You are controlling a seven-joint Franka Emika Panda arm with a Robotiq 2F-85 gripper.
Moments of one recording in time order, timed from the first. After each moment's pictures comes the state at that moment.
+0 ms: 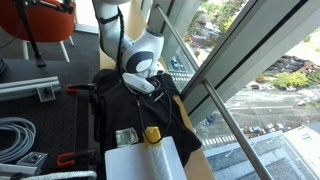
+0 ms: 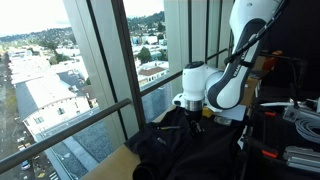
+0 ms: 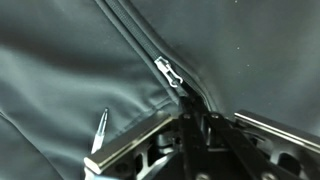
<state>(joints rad) 0.18 0.75 0.05 -2.04 -0.36 2.82 -0.39</state>
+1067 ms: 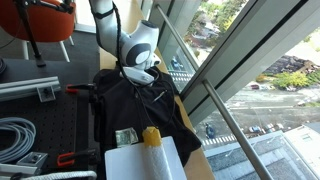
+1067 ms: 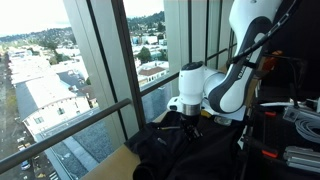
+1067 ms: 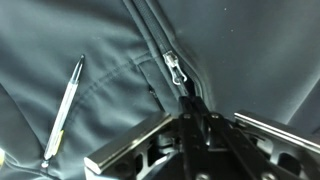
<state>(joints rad) 0.21 0.75 0.09 -2.03 -0.43 2.82 -0.42</state>
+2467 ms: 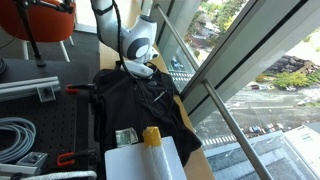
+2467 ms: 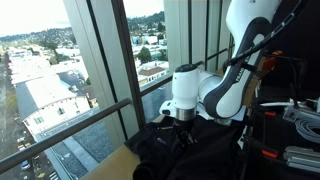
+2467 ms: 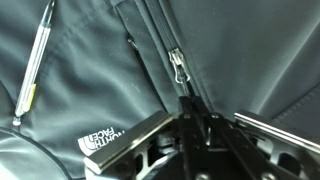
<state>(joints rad) 0.23 0.79 0.14 -1.97 -0.43 2.81 -0.43</state>
